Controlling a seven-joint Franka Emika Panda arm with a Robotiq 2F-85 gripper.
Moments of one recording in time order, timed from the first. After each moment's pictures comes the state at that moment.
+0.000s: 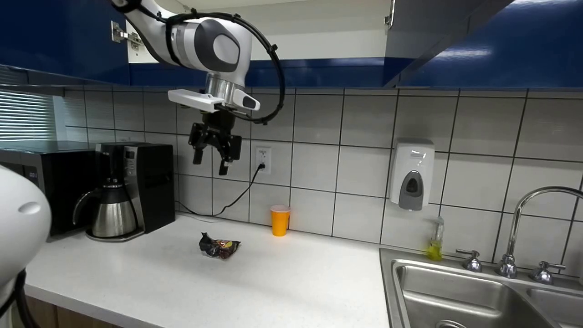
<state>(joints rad) 0.01 -0.34 -0.09 -2.34 0.17 1.97 0.02</state>
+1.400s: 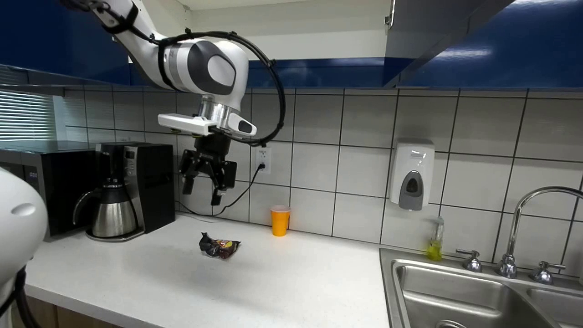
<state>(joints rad) -0.02 -0.37 -0.08 -2.51 0.09 1.97 -0.01</state>
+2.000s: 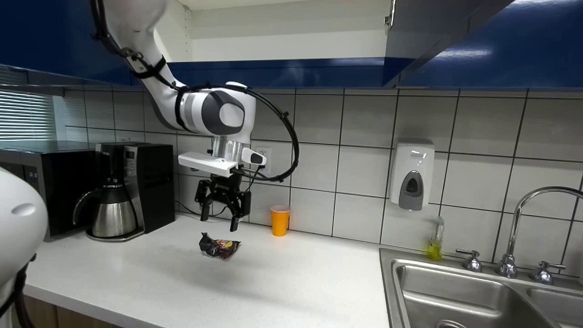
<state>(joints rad) -0.02 -0.14 -0.09 -2.51 0.09 2.25 -0.12</state>
